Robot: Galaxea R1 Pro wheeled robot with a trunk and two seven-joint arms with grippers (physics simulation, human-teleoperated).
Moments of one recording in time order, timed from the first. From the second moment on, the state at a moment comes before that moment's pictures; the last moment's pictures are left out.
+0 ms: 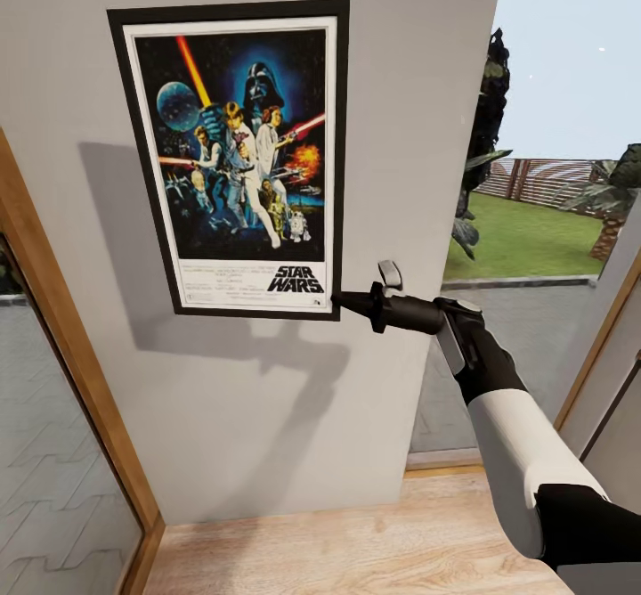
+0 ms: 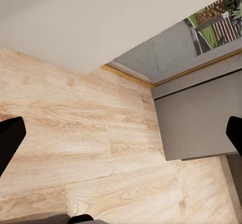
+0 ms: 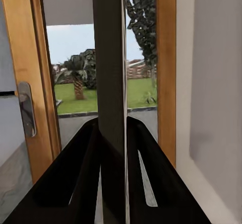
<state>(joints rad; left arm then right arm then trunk) -0.20 0.32 -1.37 -0.09 2.05 -0.28 -1.19 -1.00 0.02 -0.04 -0.89 -0.19 0.31 1.47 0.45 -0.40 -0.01</state>
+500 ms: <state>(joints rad) -0.20 0.32 -1.37 -0.09 2.05 -0.28 -1.19 -1.00 0.02 -0.04 -0.90 -0.19 0.31 1.47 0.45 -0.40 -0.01</state>
